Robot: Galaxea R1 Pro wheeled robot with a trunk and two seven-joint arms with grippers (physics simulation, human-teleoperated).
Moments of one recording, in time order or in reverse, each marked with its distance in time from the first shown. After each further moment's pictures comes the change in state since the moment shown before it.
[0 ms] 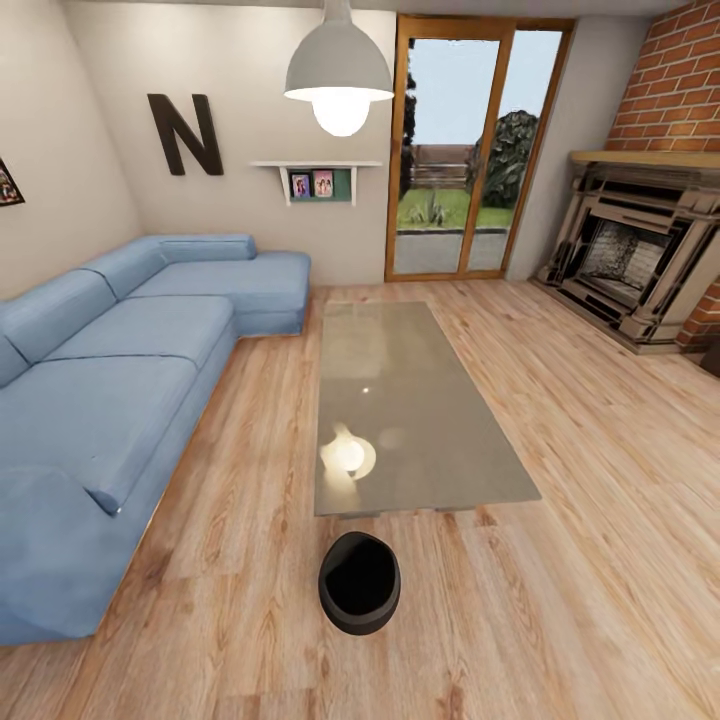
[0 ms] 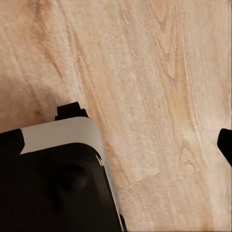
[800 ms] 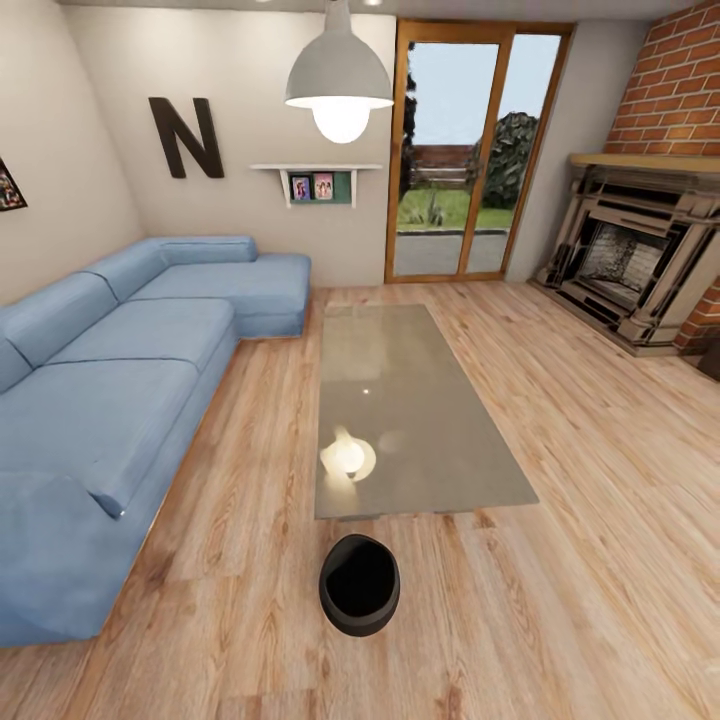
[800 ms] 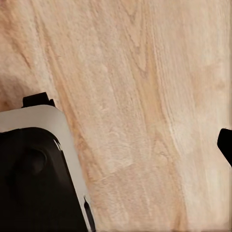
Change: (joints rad) left arm 0.080 -0.010 0.001 0.040 0.002 -0.001 -0.006; right arm 0.045 -0.055 0.004 0.007 0.001 -0.032 0.000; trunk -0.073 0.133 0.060
